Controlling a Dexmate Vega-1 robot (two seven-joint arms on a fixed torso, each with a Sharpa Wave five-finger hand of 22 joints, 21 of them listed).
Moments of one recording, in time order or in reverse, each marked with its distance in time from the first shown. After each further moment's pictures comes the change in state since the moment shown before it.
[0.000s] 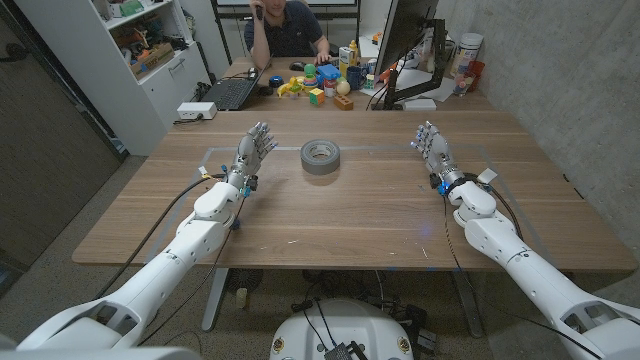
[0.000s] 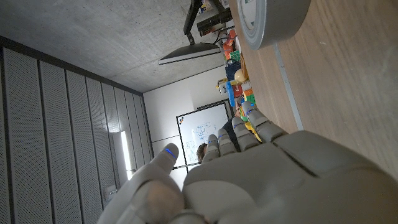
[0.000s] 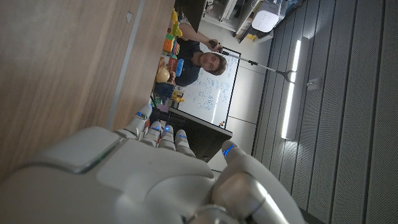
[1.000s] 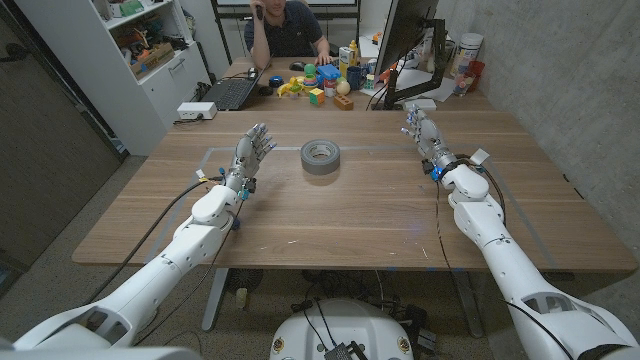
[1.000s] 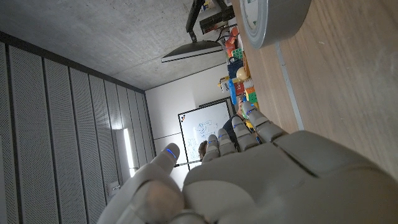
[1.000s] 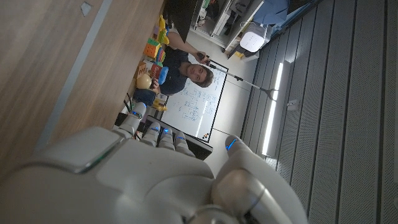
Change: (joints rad) left arm 0.026 0.046 0.029 -0.038 -0.039 -0.035 0.032; left_hand 0.000 0.000 0.001 0.001 0.000 0.000 0.000 0.000 0.000 0.000 0.000 0.000 0.000 0.000 0.000 0.000 0.000 0.000 0.000 -0.005 0.000; right arm 0.067 0.233 0.221 0.025 -0.369 -0.074 0.198; right_hand 0.096 -0.004 -0.051 -0.095 -0.012 -0.031 -0.037 0.000 0.004 -0.053 0.028 -0.006 -0.003 -0.007 0.072 -0.035 -0.012 -0.003 0.104 -0.041 -0.003
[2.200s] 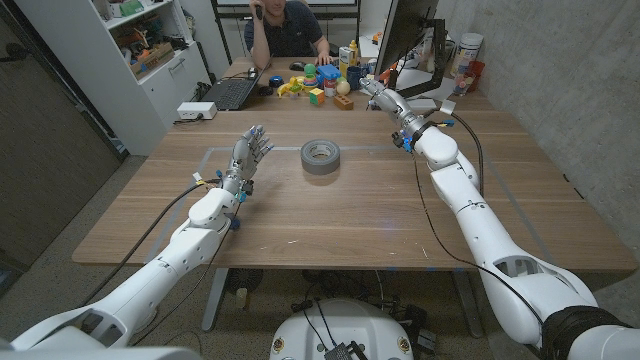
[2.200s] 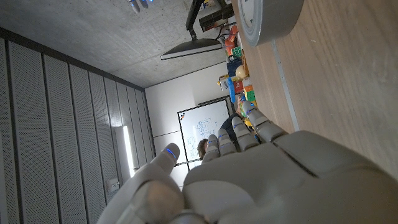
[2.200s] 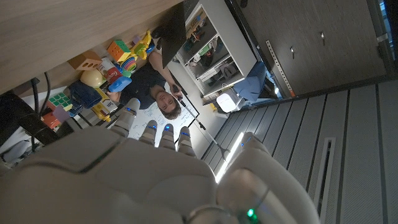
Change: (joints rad) left arm 0.009 0.015 0.012 0.009 -0.029 -0.027 -0.001; left_hand 0.000 0.000 0.000 0.000 0.000 0.000 0.000 0.000 0.000 0.000 0.000 0.000 0.000 0.000 0.000 0.000 -0.003 0.009 0.001 -0.008 0.000; right arm 0.157 0.087 -0.082 -0.046 -0.523 0.034 0.027; right_hand 0.054 -0.096 -0.058 -0.058 -0.005 0.066 -0.051 0.016 0.000 0.018 -0.018 0.006 0.000 0.002 0.048 -0.012 0.000 0.000 0.132 -0.047 -0.005
